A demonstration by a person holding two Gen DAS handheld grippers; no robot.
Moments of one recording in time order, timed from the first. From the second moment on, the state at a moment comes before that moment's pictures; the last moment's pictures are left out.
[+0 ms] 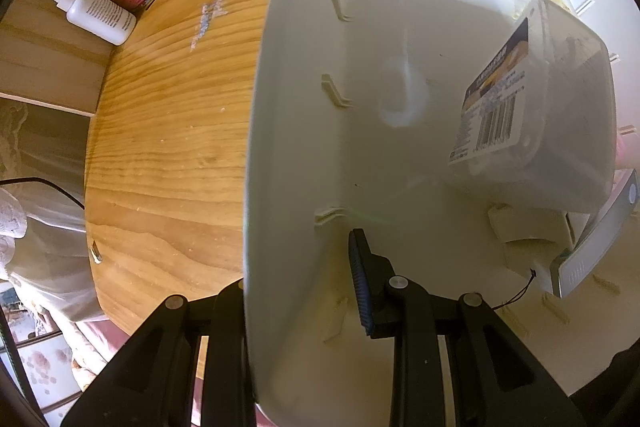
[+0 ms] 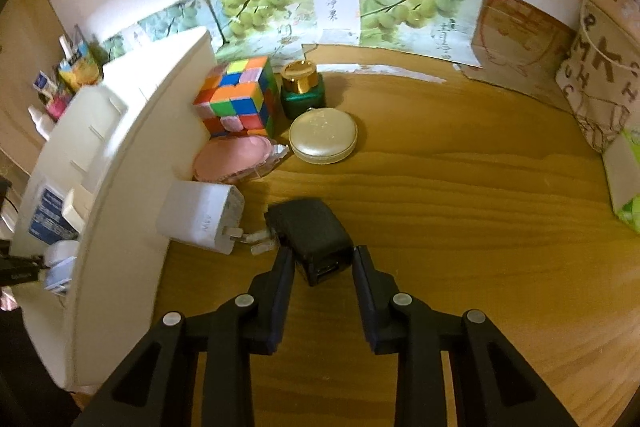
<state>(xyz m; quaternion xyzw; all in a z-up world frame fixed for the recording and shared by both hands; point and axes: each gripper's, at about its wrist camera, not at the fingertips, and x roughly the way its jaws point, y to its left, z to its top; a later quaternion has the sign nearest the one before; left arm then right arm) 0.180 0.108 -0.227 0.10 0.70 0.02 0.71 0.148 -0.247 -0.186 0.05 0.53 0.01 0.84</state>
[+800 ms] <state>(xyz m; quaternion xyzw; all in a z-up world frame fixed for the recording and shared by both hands) 0.169 0.106 -0.223 0.11 0.69 0.00 0.71 0.127 -0.250 -0.160 0.12 0.53 -0.01 0.84</state>
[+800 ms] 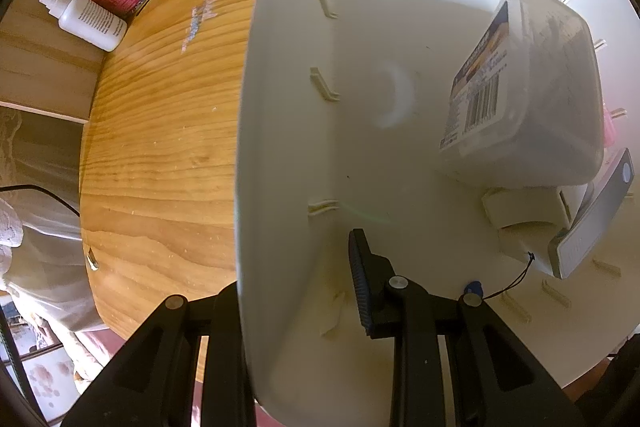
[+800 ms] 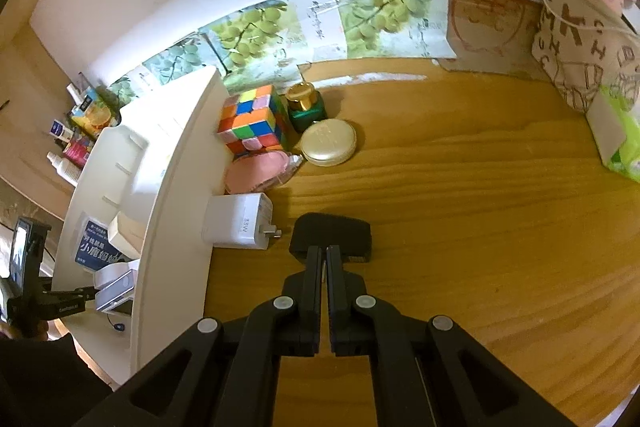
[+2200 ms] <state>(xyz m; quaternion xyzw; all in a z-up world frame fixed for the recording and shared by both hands) 0.170 0.105 -0.223 0.10 0.70 0.00 0.71 0.176 -0.220 -0.220 0.03 0.62 -0.04 0.79</state>
